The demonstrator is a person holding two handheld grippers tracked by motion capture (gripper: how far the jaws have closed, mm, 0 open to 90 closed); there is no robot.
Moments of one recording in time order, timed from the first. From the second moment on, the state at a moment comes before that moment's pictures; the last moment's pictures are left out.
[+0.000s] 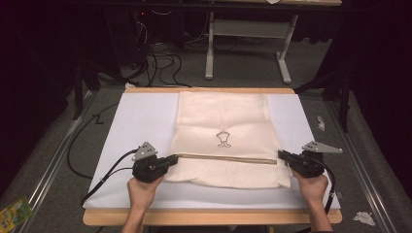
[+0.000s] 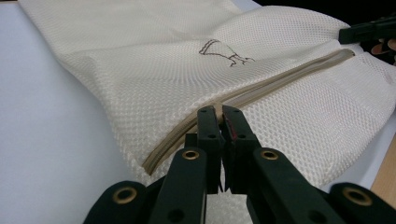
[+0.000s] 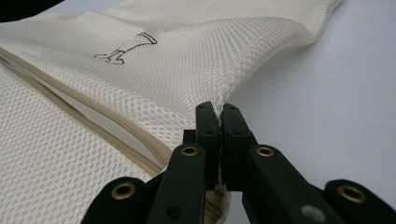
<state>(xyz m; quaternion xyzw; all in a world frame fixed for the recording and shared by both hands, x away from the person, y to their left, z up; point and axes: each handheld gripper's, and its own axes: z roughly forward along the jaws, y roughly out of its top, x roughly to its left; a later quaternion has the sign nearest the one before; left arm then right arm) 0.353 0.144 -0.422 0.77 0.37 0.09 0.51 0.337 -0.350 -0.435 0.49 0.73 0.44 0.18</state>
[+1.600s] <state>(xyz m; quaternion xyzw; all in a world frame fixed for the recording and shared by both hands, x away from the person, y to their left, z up) 0.365 0.161 -0.416 0.76 0.39 0.10 0.51 0.346 -0.359 -0.424 0.49 0.72 0.44 0.19</state>
